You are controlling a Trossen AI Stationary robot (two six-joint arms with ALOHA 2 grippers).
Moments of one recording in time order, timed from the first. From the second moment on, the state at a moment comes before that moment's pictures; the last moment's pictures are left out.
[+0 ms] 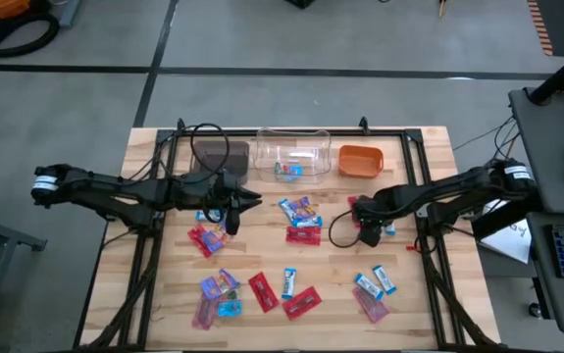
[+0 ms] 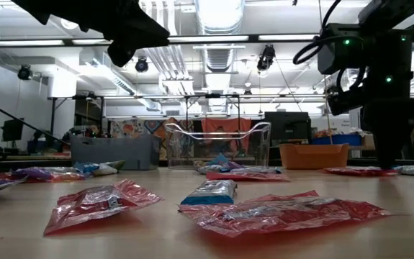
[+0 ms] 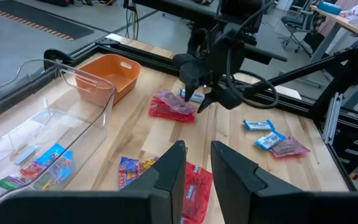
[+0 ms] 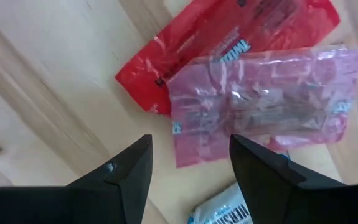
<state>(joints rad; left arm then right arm) -0.03 1.07 0.66 0.13 -0.15 -0.30 0.02 1.34 0.63 -0.80 0.08 0.57</state>
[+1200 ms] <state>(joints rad) -0.03 1.07 0.66 0.13 -0.15 -0.31 0.02 1.11 0.63 -0.79 0.10 0.44</state>
